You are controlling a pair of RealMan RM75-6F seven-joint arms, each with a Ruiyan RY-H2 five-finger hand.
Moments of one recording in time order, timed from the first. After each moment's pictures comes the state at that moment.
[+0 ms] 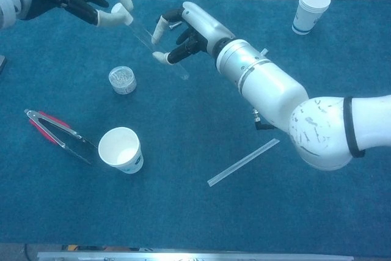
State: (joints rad) left arm -0.90 -0.92 -0.28 -2.23 0.49 0.89 -0.03; right arm 0.91 -1.79 0.40 -1.70 -0.72 1.05 -0.22
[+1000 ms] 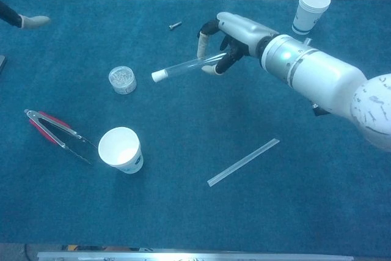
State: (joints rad) left arm -0.68 -0.83 -0.15 -2.01 1.04 0.93 0.04; right arm 0.91 -1.54 0.26 -1.78 -0.64 0.97 -0.39
